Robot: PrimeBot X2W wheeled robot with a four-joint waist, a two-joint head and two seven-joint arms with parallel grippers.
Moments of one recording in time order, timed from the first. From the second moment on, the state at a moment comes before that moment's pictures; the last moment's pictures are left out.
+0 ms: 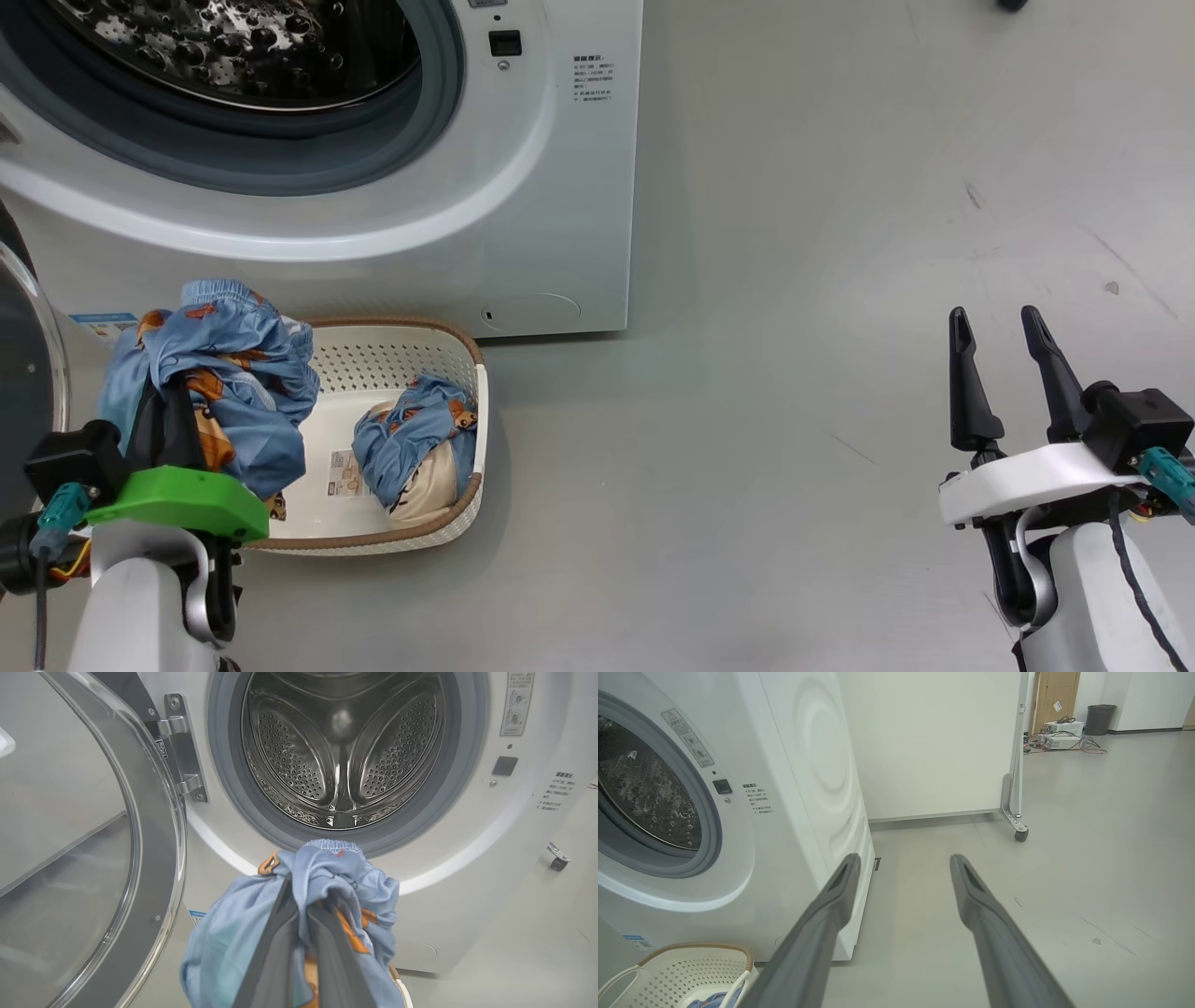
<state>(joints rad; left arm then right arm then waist) -0.10 0.05 0.16 0.36 -0.24 -0.12 -0.25 -0.02 -0.06 0.03 0.20 0.21 0.12 -0.26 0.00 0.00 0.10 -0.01</state>
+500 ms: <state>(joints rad) -0.03 0.05 0.16 0.31 -0.24 -0.12 -0.25 0.01 -0.06 0.03 0.20 0.22 0.12 -0.26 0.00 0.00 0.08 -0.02</state>
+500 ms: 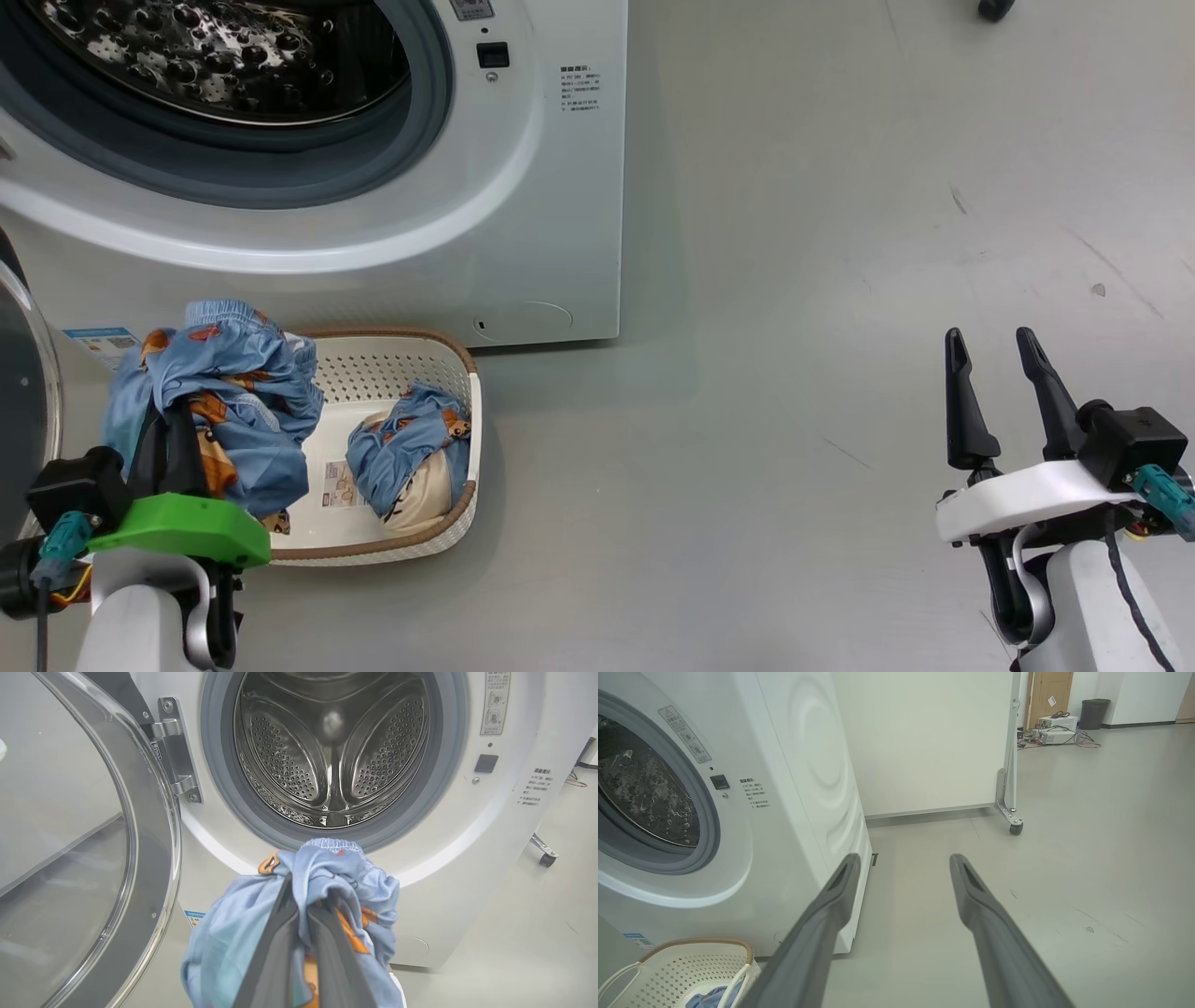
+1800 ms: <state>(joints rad) -0.24 0.04 0.15 0.21 -0.27 -0.12 -0.25 -0.04 -0.06 0.02 0.12 0.23 0.12 -0.26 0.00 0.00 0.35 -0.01</state>
